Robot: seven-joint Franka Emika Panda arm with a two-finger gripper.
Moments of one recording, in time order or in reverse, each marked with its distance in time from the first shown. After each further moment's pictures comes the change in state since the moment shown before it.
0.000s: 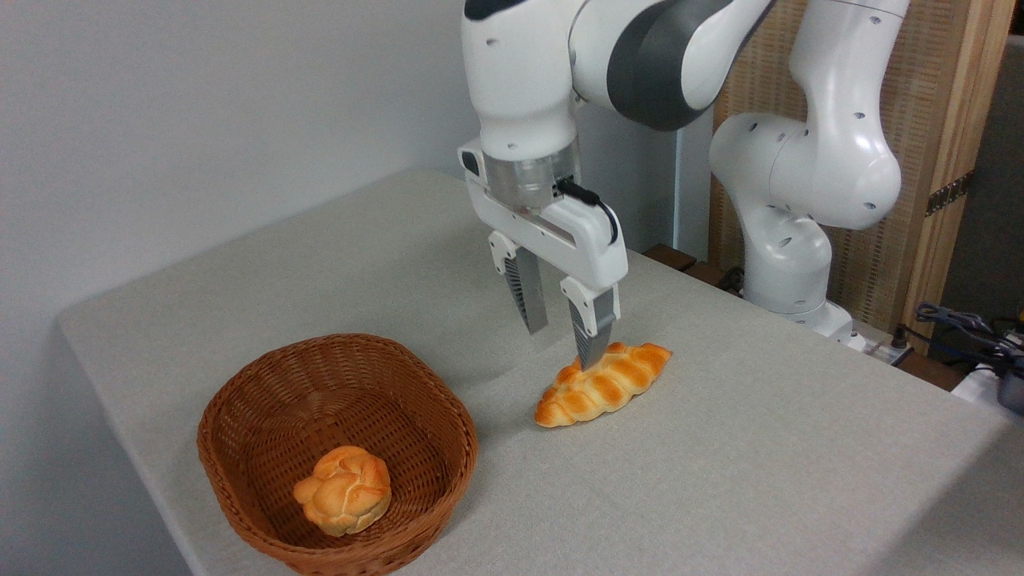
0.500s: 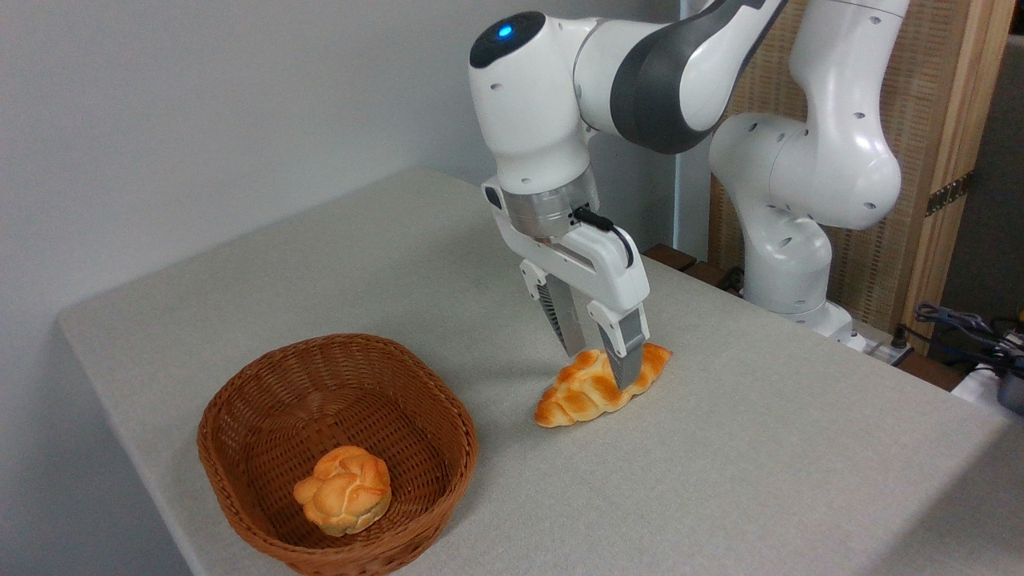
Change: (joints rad) arm 0.000 0.000 0.000 -0.069 0.088 0.001 0.004
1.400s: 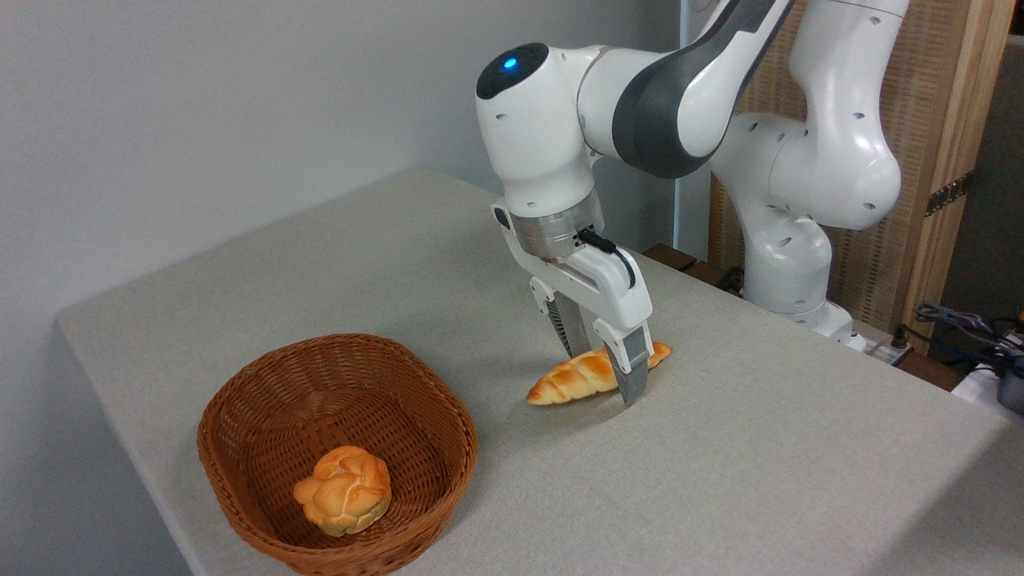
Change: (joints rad) arm -0.009 0.007 -0.001 -0.064 0.015 0.063 0.005
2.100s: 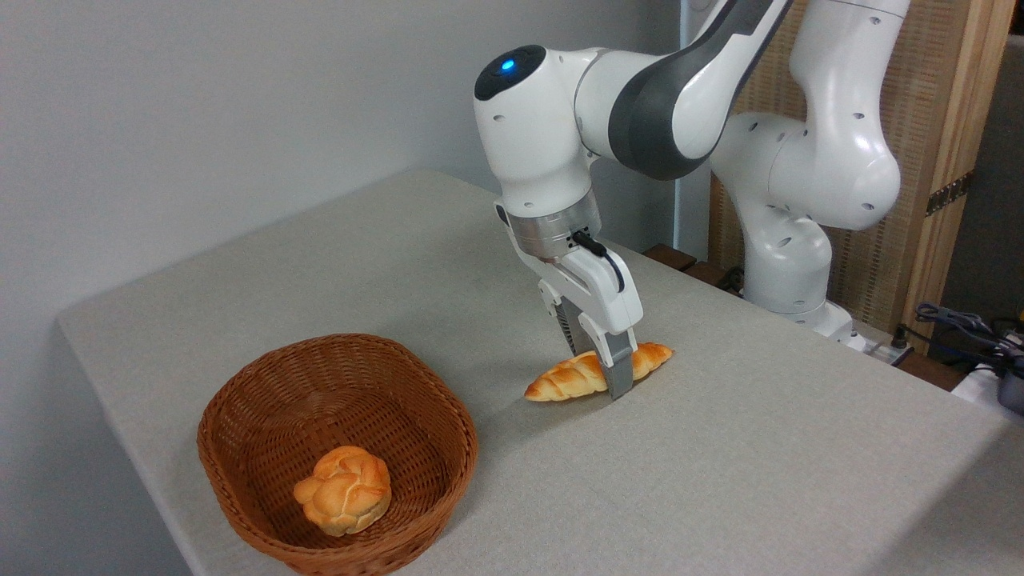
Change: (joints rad) arm -0.011 -0.001 -0.001 -0.005 -0.001 0.004 0.074
